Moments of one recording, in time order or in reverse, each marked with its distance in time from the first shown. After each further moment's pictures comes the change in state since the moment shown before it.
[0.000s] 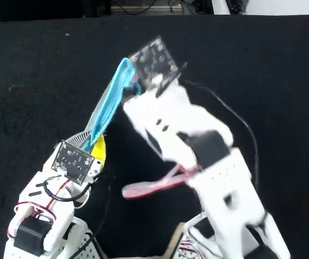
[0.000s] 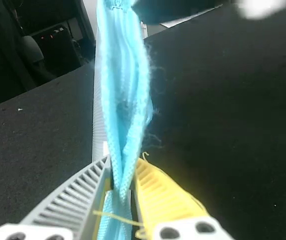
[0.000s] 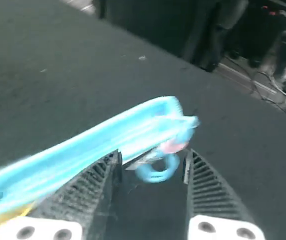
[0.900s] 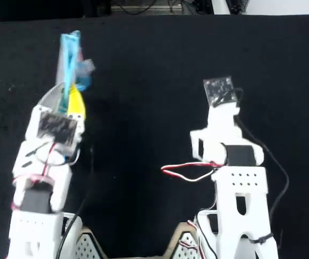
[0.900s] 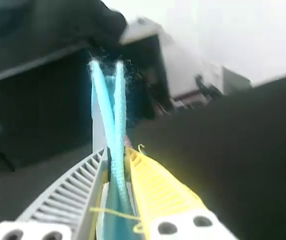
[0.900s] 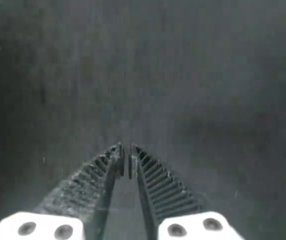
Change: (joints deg) left arm -12.9 25.0 -0.4 -43.4 -4.6; right arm 32.8 -8.4 34.5 4.1 0.0
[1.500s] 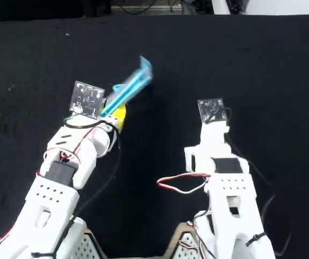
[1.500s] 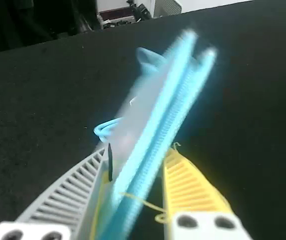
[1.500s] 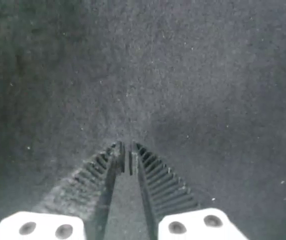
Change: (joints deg) left arm 11.3 19.2 -3.0 2.9 16.6; right arm -1.8 0.0 17.1 -15.1 -3.3
